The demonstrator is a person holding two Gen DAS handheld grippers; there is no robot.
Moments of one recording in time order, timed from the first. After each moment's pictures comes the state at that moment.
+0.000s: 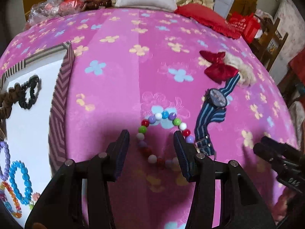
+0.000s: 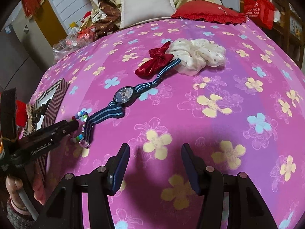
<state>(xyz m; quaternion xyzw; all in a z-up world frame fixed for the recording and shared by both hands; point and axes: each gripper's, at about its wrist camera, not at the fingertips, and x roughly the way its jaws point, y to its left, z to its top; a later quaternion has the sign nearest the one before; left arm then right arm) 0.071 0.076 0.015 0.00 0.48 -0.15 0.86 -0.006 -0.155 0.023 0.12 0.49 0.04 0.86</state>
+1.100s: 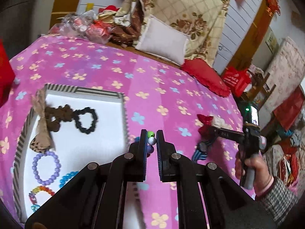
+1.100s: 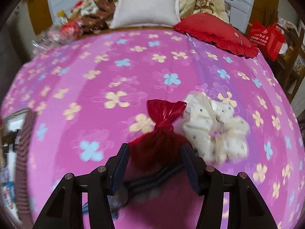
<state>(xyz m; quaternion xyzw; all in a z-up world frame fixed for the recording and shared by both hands) 0.044 0.208 0.113 -0.15 0.37 -0.14 0.90 0.156 -0.129 0.035 0.00 0.51 -0.03 0.86</state>
